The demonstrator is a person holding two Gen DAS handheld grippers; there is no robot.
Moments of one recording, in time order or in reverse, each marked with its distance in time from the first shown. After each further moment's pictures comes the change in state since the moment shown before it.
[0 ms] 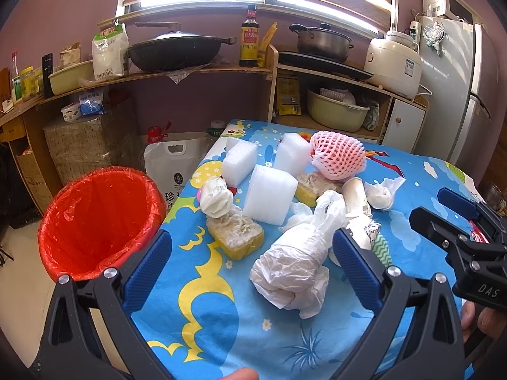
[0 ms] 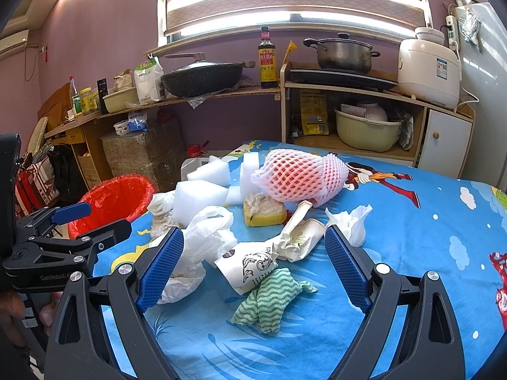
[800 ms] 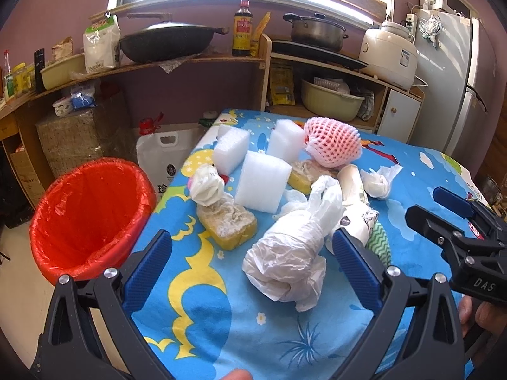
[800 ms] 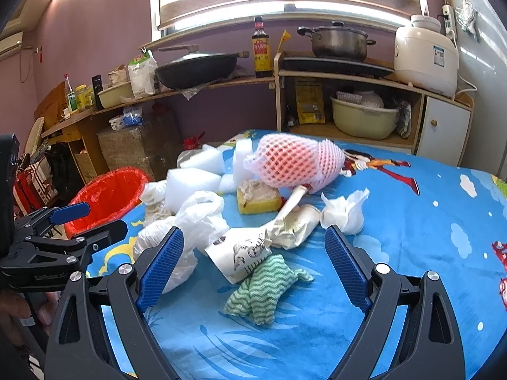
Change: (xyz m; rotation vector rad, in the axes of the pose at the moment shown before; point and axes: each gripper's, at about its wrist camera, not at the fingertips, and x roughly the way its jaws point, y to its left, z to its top) left arm 0.012 -0.004 -0.007 0.004 0.050 -0.044; right arm 0.010 -0.010 -0.015 0.026 0.046 -0.004
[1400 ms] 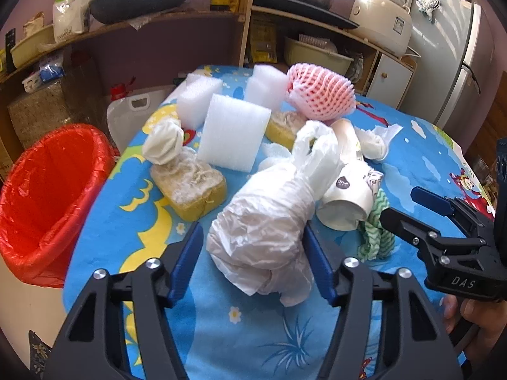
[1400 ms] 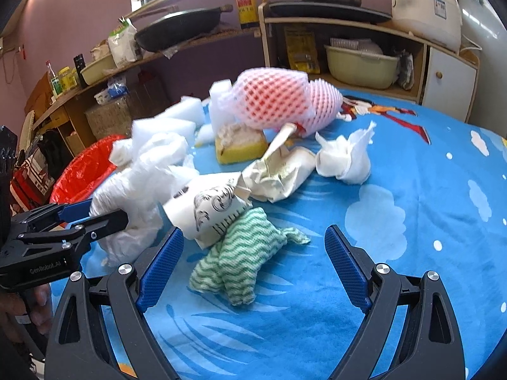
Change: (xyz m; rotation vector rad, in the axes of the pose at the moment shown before) left arm 0.056 -0.012 -0.015 -0.013 0.154 -0.115; right arm 0.049 -0.023 -0.028 0.060 0.184 0.003
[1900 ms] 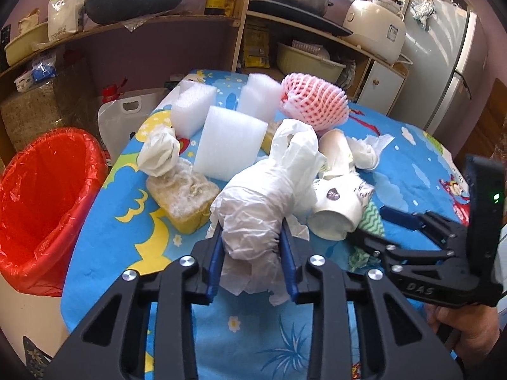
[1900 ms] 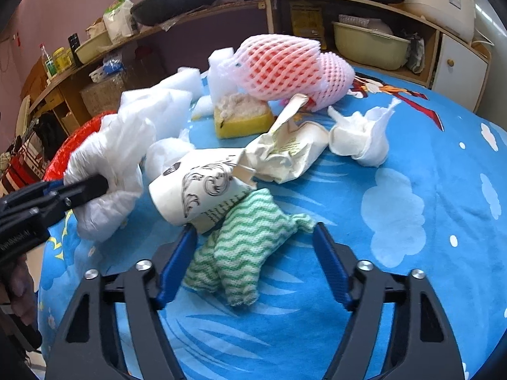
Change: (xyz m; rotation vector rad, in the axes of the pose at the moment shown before) left arm -0.008 0.009 0.010 -0.012 -0.017 -0.063; right arm 0.026 0.008 0.001 -0.025 0.108 -0.002
